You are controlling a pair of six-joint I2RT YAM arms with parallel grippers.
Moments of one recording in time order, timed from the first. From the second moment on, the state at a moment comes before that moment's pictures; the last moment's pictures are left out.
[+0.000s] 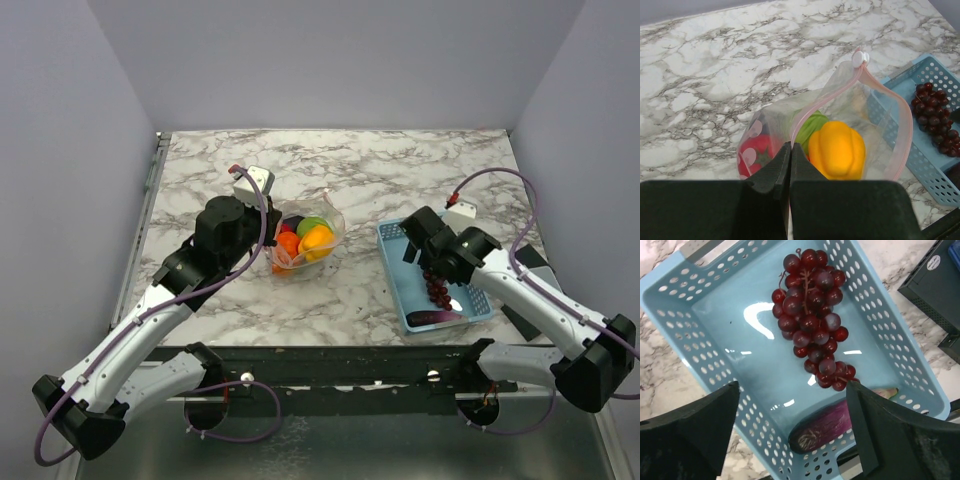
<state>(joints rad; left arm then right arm) -0.64 0.91 0.97 -0.35 -0.15 -0.17 0.70 1.17 1.03 -1.04 0.65 0.97</state>
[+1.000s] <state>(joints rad) -0.64 0.90 0.96 -0.35 -0.15 -0.17 0.35 1.50 0.88 -0.62 0.46 0.76</state>
